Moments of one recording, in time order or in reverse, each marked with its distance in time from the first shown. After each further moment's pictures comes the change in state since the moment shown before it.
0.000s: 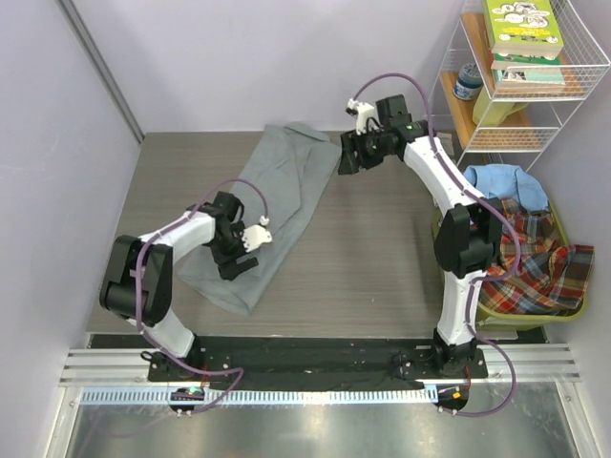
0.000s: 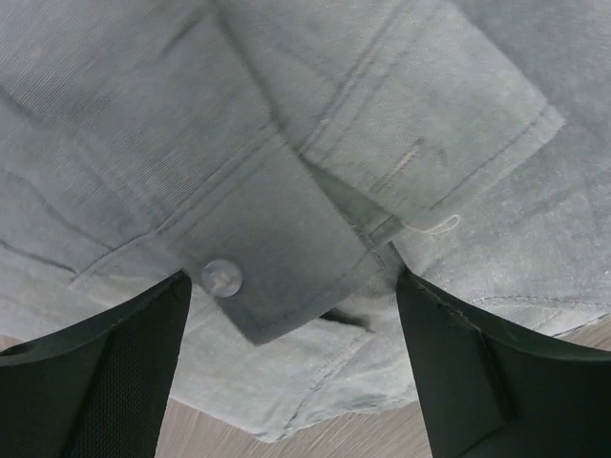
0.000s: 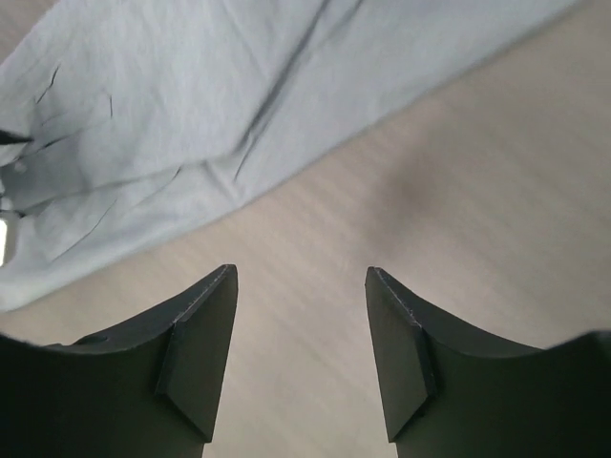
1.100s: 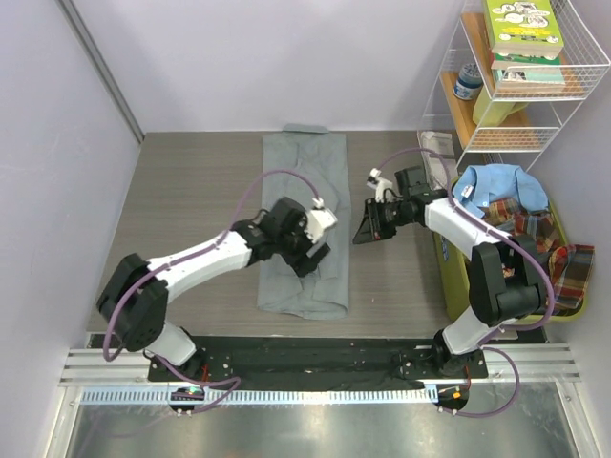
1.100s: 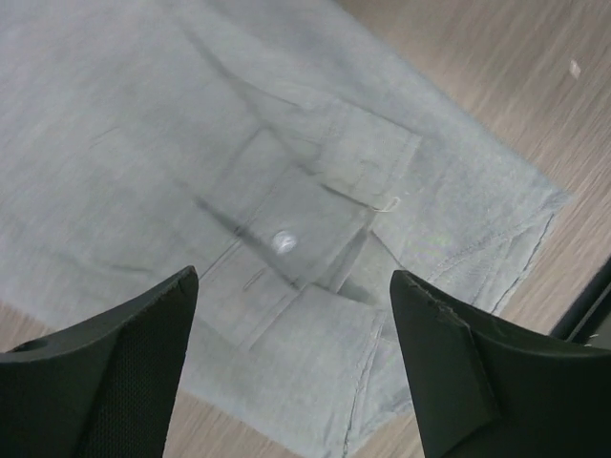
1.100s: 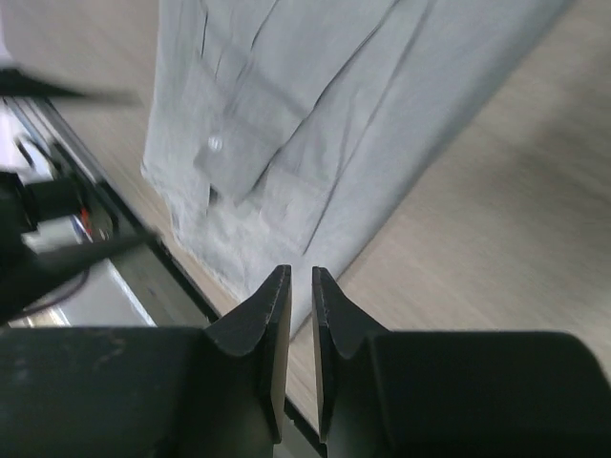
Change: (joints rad) left arm -0.482 -0.149 0.068 0.352 0.038 -0.781; right arm -0.017 -0.420 -0.888 0.197 -0.245 0.214
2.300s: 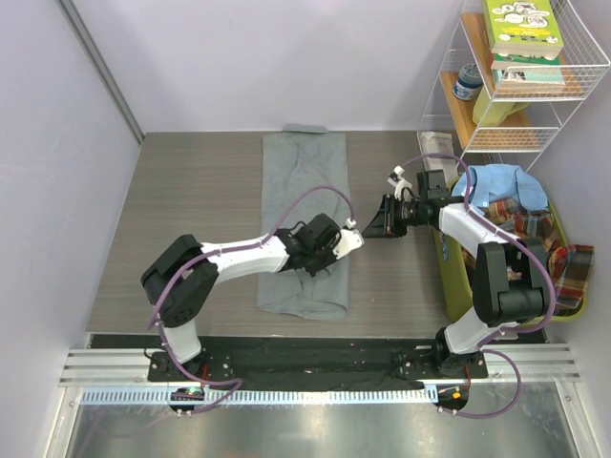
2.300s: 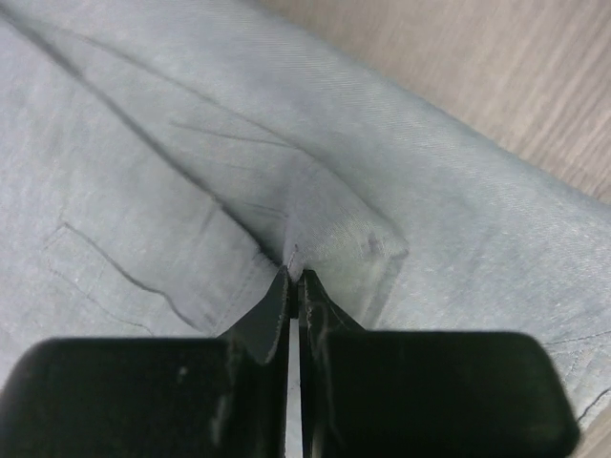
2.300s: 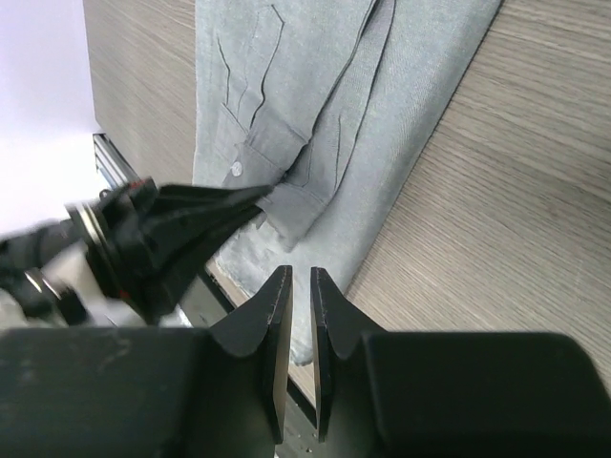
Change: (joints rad) left arm -0.193 0.300 0.101 0.084 -0.254 0.154; right arm -0.169 -0.018 -0.084 0.158 -0.137 0.159
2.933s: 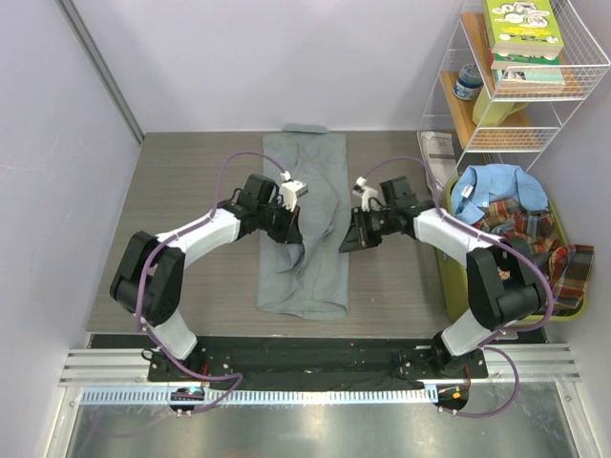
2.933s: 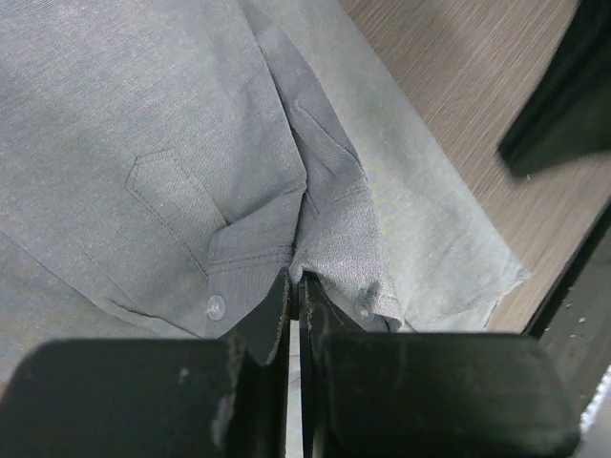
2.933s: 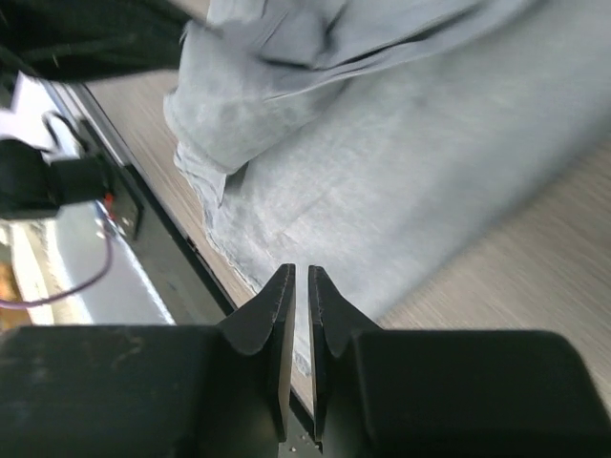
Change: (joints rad) left arm 0.432 -0.117 -0.053 0.044 0.566 -0.307; right arm 0.217 0.000 -0.008 0.028 0.074 -0.030
